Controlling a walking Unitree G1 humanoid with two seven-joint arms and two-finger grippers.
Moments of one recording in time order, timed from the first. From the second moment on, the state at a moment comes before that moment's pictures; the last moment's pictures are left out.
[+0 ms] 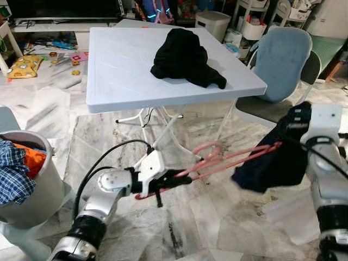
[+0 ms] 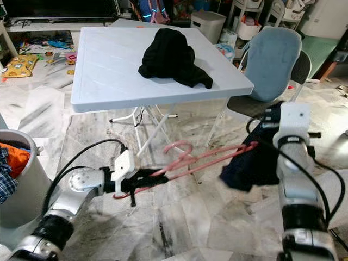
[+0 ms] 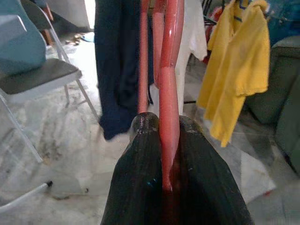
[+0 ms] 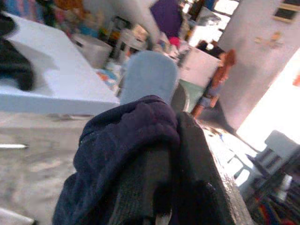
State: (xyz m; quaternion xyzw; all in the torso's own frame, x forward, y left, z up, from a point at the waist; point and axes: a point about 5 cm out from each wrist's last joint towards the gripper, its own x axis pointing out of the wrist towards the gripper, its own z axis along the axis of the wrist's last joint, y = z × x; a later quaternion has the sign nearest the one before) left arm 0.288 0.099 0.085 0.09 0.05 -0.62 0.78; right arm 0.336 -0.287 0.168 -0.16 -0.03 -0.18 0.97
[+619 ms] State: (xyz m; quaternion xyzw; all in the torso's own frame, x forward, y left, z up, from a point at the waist) left arm 0.309 0.111 0.100 -0.10 0.06 -0.45 0.88; right arm 0.298 -0.314 0.128 -0.08 0.04 -0.23 0.97
